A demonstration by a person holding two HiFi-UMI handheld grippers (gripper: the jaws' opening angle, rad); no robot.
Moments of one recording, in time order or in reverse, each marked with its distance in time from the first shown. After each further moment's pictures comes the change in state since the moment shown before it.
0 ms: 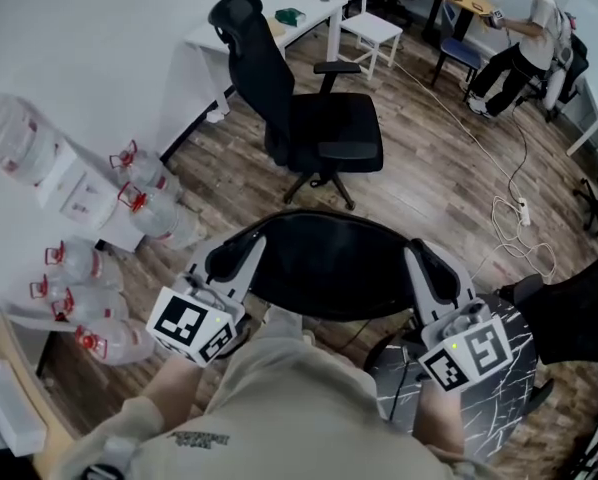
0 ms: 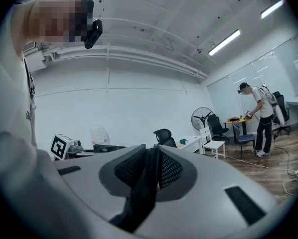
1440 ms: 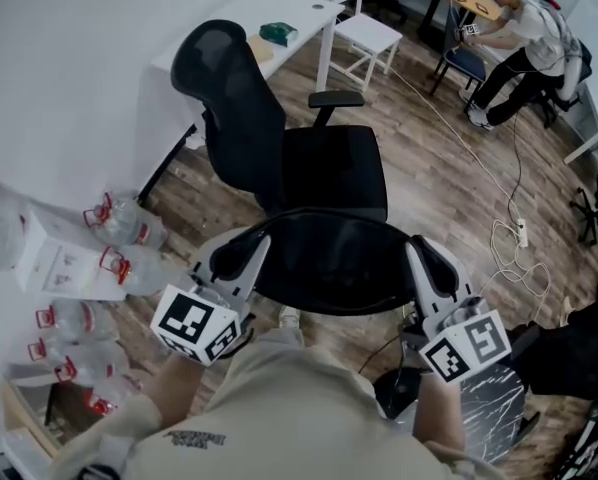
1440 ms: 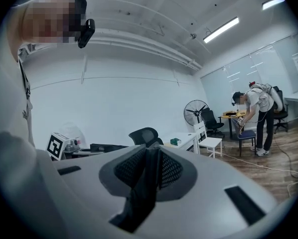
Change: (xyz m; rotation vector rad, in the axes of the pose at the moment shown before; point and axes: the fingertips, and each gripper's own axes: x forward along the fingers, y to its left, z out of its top) left arm 0.249 0.235 0.032 -0.052 0.060 -0.060; right arm 0.298 -0.165 0.032 0.040 0.070 -0.090
